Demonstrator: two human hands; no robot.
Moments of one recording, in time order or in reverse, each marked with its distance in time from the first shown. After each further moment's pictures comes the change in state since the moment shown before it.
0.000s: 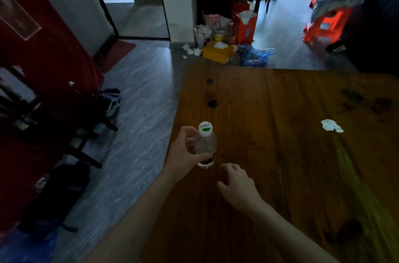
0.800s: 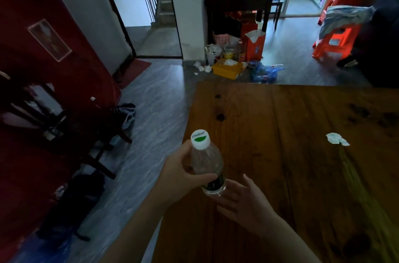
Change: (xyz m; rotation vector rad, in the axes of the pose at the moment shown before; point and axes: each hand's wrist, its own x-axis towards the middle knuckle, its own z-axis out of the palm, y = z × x) left_hand -0.077 0.083 -0.043 0.016 -0.036 0.151; right_hand -0.049 -0.012 -0.029 1.527 -0.380 0.402
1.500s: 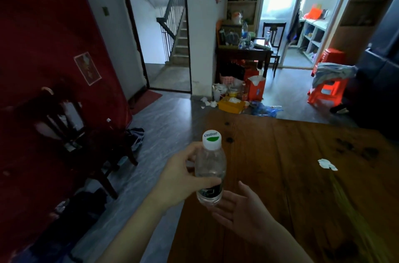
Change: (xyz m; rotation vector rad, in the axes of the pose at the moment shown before) left_hand -0.109 0.072 -0.068 0.022 0.082 0.108; right_hand -0.104 0.043 0.078 -0.103 -0.102 -0.062
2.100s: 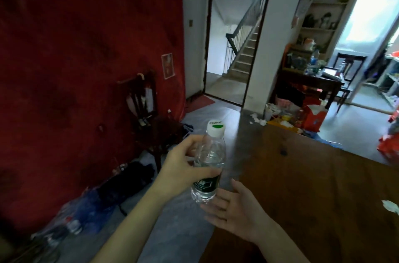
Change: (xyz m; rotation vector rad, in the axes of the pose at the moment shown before) left_hand -0.192 0.017 -0.114 -0.048 0.384 -0.051; right_hand -0.050 0.123 0.138 -0.299 -0.188 0.154
